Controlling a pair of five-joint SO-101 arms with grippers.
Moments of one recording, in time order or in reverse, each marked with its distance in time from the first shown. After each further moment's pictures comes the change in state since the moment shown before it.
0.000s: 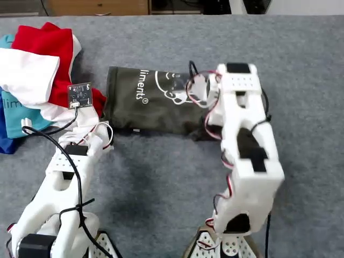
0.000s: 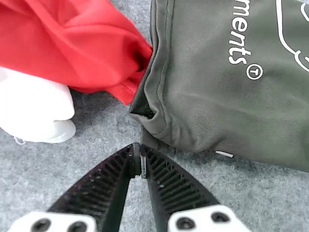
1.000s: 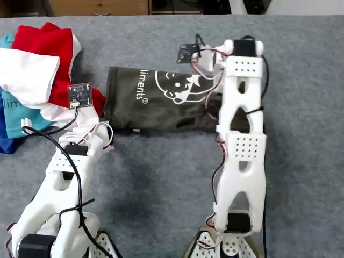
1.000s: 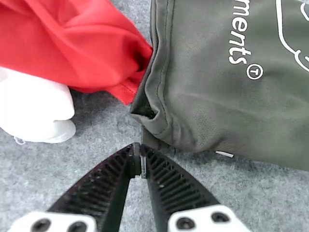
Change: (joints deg) left arm 0.0 0.0 0.0 0.0 0.0; right arm 3.2 32.7 -62.9 14.2 2.6
